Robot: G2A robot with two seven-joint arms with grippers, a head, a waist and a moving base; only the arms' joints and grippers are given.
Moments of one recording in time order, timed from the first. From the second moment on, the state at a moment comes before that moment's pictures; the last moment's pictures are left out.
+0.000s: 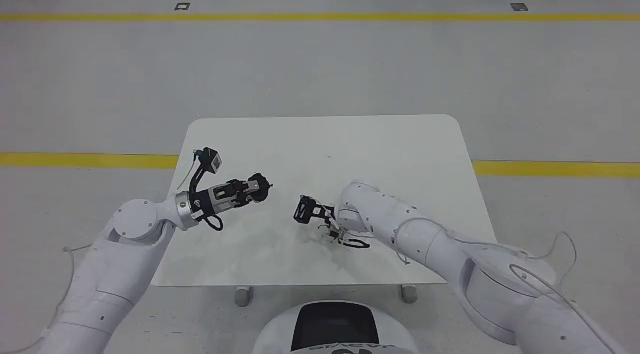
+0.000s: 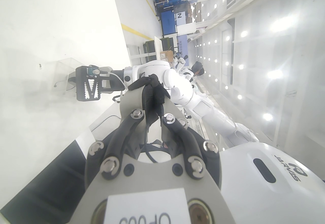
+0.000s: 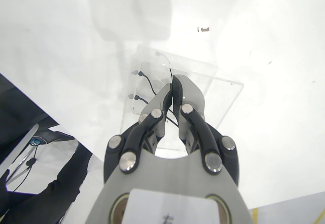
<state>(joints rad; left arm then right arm) 1.40 -0.94 -1.29 -1.41 -0.49 -0.30 -1.02 -0.74 -1.50 0.17 -0.80 -0.91 -0.34 0.81</state>
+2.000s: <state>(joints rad) 1.40 -0.94 -1.29 -1.41 -0.49 -0.30 -1.02 -1.28 -1.09 0.76 -1.42 -0.91 -0.28 -0.01</state>
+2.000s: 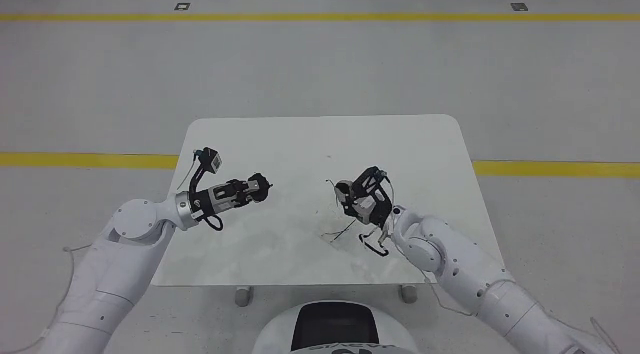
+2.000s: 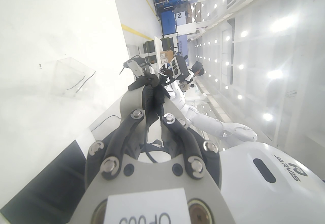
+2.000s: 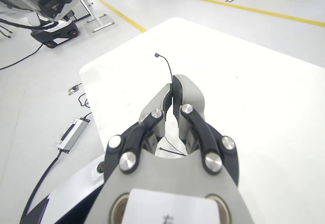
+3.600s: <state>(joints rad) 1.67 -1.01 -1.04 -1.61 -0.39 -0.34 -0.47 -1.41 -1.15 0.63 -1.32 -0.86 -0.34 -0.80</state>
